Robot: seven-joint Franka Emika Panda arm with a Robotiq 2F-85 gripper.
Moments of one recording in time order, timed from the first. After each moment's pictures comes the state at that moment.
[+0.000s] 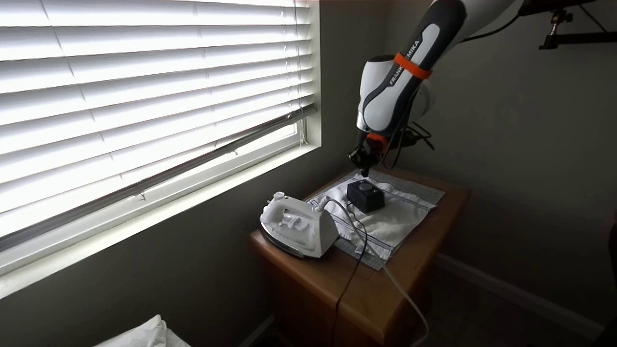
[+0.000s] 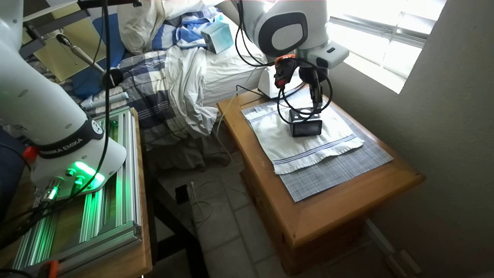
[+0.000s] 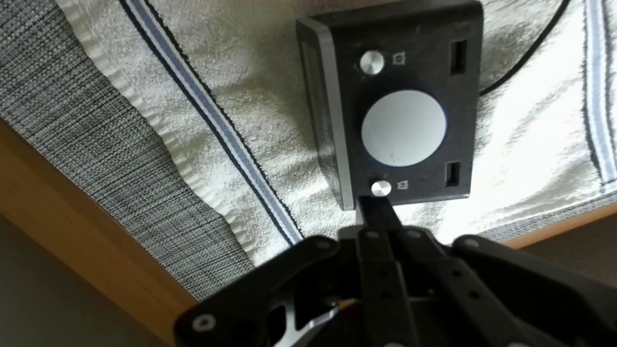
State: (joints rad) arm 0.16 0.75 -0.27 -1.90 0.13 2.80 0.42
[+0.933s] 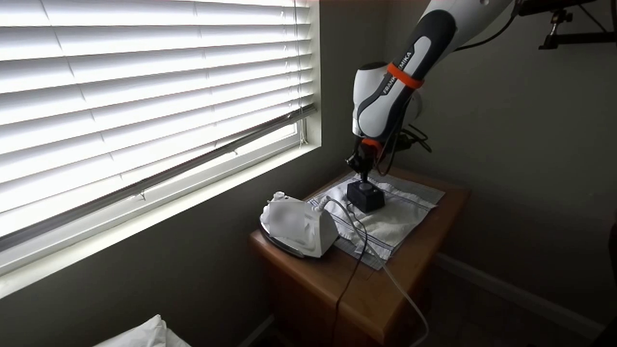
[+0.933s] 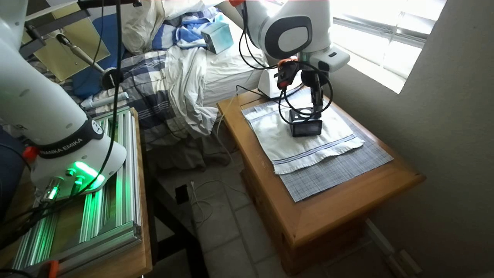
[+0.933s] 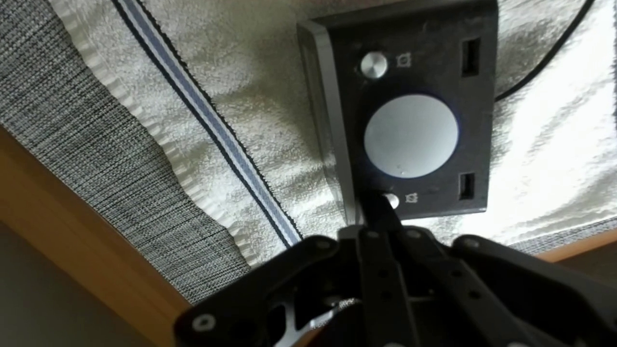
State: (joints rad) arm 0.18 0.81 -0.30 -1.83 0.10 2.73 0.48
